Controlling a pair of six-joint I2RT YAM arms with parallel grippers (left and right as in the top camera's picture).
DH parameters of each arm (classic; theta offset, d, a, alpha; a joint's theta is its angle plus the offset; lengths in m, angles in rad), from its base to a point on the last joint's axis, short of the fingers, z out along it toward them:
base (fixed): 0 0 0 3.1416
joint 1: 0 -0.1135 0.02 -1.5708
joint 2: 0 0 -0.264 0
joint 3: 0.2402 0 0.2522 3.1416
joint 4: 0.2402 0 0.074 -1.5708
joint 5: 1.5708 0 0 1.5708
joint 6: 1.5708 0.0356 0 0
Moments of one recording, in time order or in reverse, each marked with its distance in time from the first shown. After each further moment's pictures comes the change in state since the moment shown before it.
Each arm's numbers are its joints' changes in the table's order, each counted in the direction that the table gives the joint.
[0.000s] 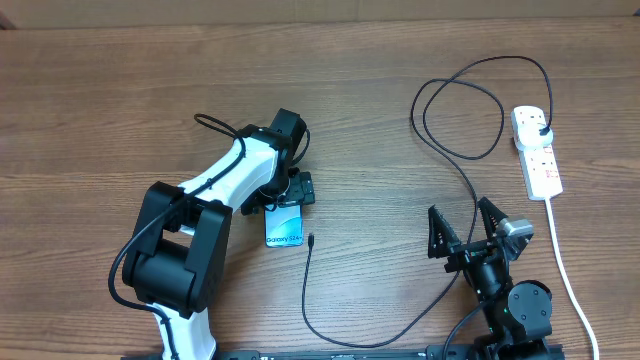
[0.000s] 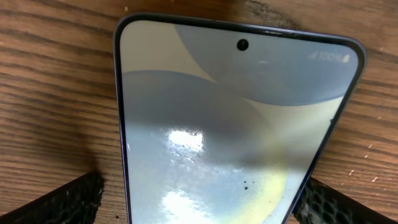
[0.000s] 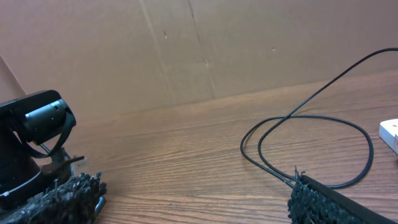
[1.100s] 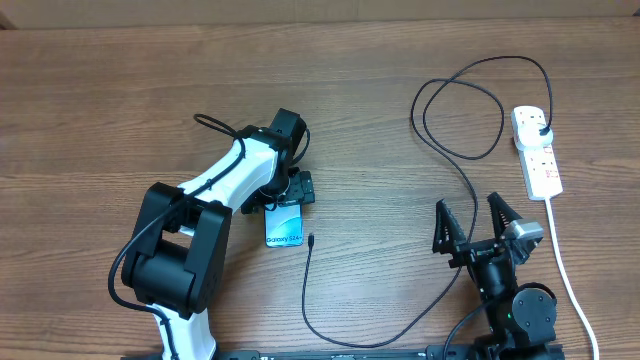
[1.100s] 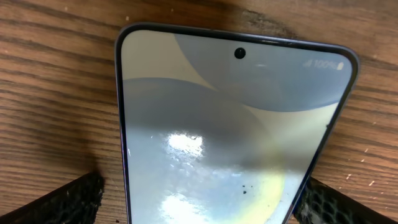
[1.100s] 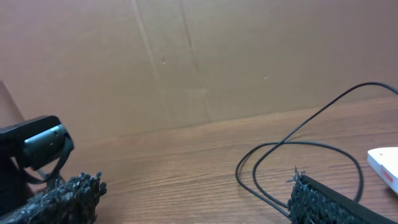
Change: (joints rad) left arm 0.000 0.003 -0.006 -0.019 -0.005 0.002; right arm 0.000 0.001 0.000 -0.089 0.037 -0.014
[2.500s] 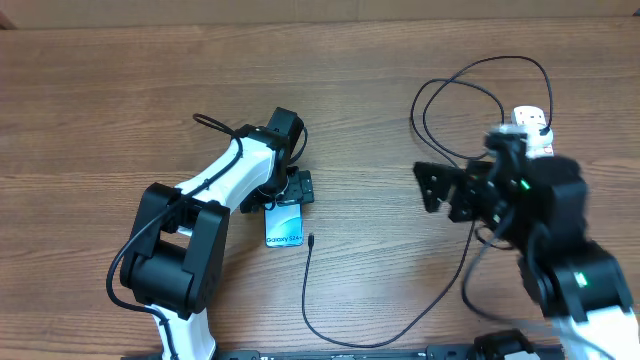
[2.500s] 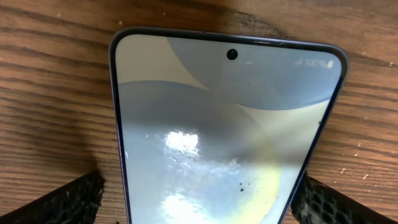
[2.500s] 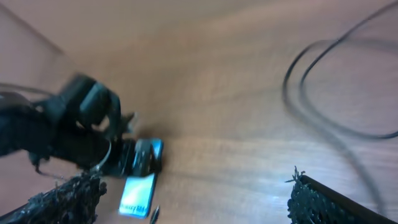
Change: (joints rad) left arm -0.006 0.004 -0.001 -0.002 0.025 0.034; right arm 0.001 -0.906 0.950 0.739 -0.279 0.064
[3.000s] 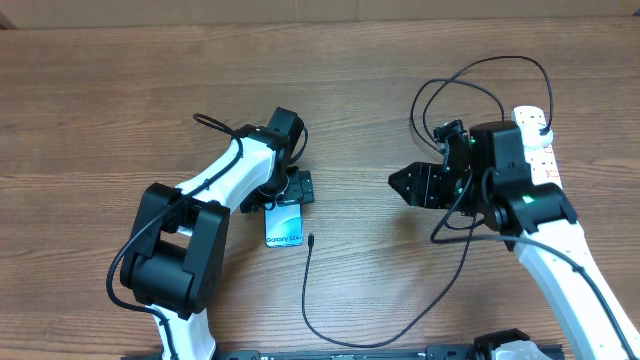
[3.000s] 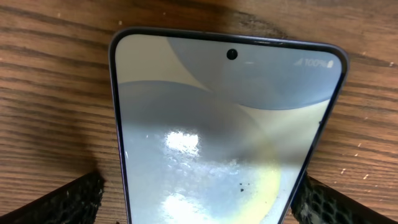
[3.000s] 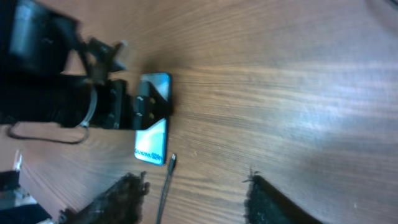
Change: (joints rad) left arm 0.000 0.000 0.000 0.000 -0.002 0.000; right arm 0.000 -0.328 0.000 0.026 -0.196 0.010
